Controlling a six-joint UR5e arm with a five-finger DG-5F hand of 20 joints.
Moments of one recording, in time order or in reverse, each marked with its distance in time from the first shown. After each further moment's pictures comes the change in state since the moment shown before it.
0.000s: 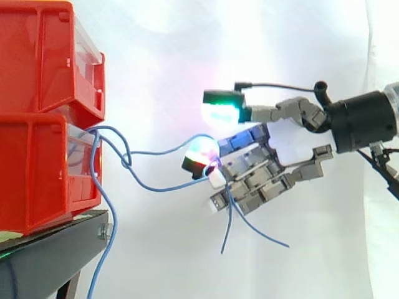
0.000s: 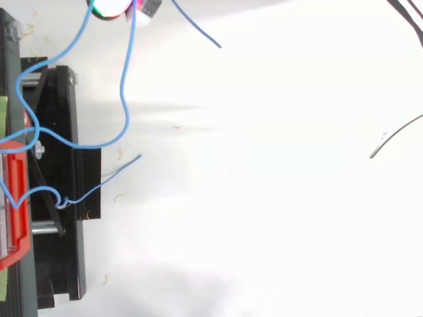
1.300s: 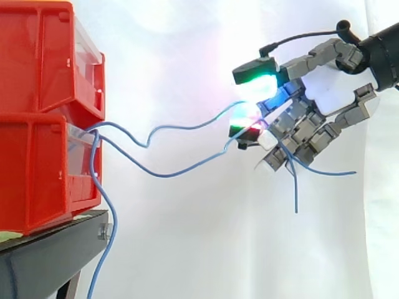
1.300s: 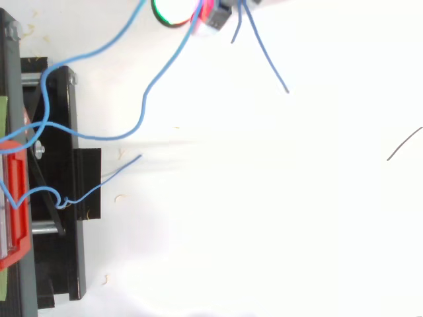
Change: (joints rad) arm 0.051 0.046 0.165 -0.396 0.079 -0.055
